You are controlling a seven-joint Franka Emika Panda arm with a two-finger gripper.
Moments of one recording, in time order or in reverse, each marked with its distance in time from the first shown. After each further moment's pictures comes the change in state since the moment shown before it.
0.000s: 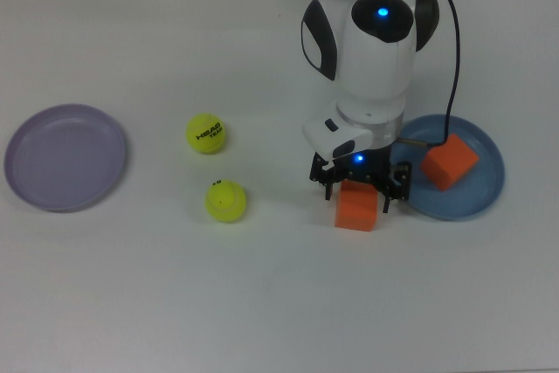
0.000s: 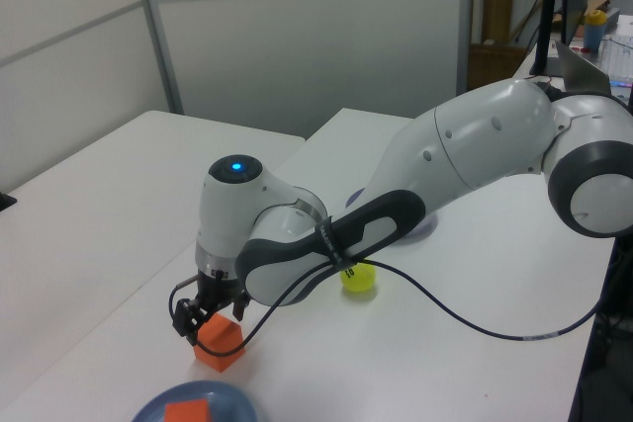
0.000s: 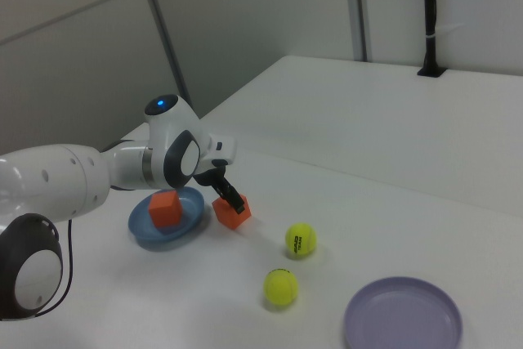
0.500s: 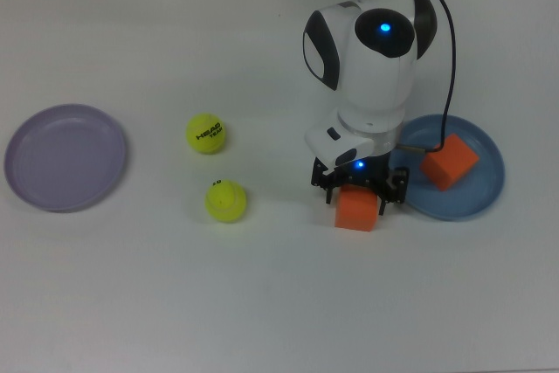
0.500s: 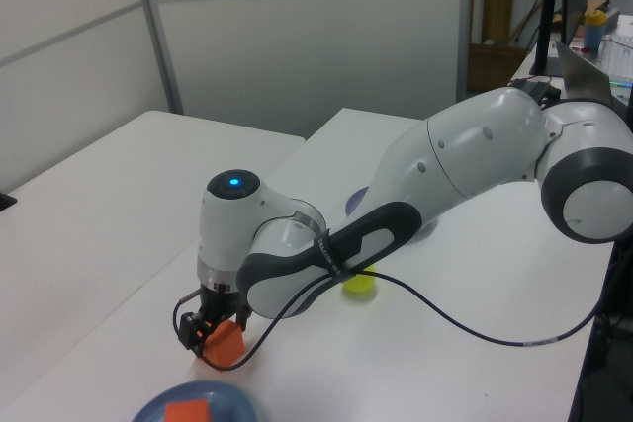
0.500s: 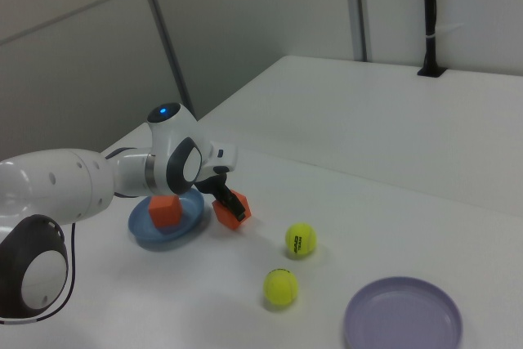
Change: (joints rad) arm 0.006 0.026 0.001 0.001 -0.020 0.000 -0.007
